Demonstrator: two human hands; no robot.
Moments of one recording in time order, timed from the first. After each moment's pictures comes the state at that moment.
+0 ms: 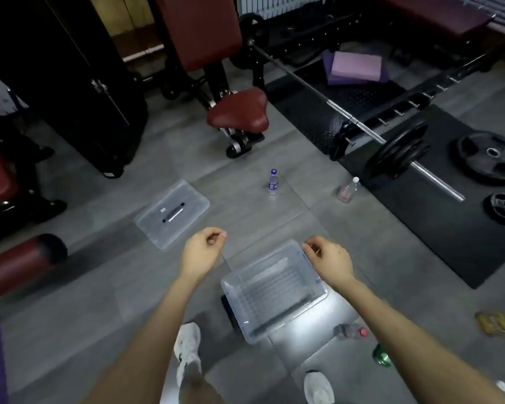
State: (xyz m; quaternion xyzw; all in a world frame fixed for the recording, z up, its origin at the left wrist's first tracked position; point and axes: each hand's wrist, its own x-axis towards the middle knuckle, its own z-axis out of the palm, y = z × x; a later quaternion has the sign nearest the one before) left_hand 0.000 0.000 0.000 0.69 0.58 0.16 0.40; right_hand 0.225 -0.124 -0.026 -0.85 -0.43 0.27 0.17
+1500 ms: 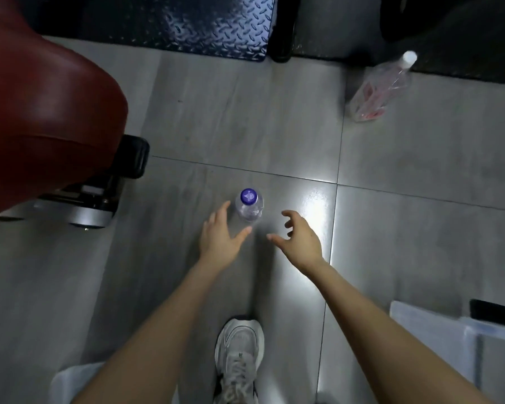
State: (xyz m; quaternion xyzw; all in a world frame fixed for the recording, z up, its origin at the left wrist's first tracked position) left_hand 0.356 0.561 -0.610 0.87 0.28 -0.20 0.36; right_hand 0.391 0.401 -0.631 -0.88 0.05 0.33 0.34
